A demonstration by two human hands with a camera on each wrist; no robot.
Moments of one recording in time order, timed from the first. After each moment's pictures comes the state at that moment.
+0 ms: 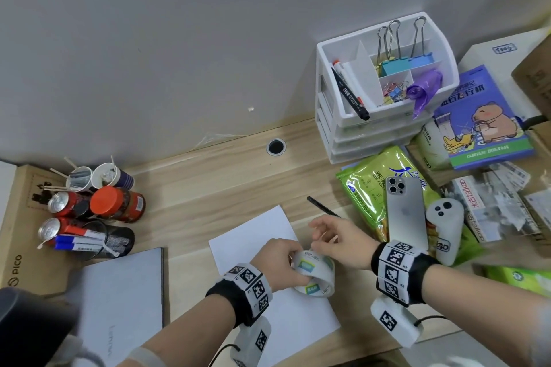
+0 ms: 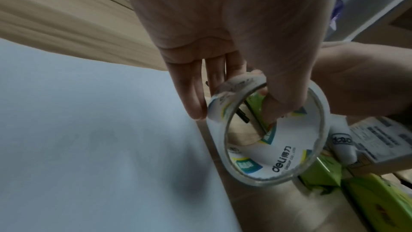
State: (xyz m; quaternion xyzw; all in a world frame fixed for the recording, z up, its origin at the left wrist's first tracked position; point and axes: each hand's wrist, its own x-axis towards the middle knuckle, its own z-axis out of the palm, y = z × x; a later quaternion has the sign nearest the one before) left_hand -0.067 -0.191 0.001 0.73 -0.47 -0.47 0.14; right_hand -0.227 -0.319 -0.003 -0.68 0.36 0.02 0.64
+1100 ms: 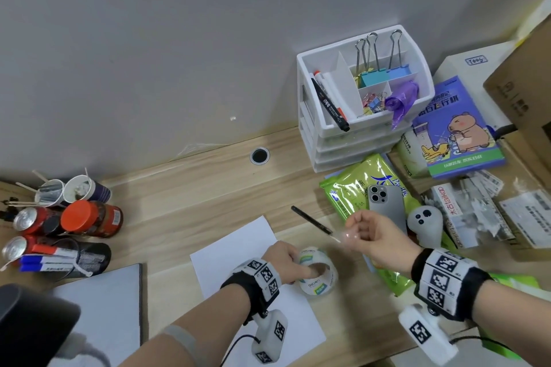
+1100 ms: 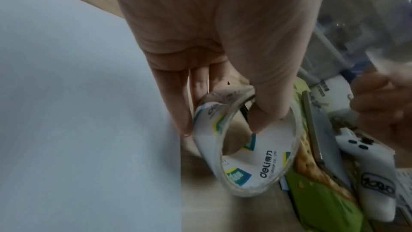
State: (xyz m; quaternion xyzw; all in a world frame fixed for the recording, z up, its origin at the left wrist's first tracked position) left_hand -0.091 -0.235 -0.026 0.75 -0.30 -0.58 0.12; right_hand -0.293 -0.363 0.027 -0.57 0.44 -0.09 0.68
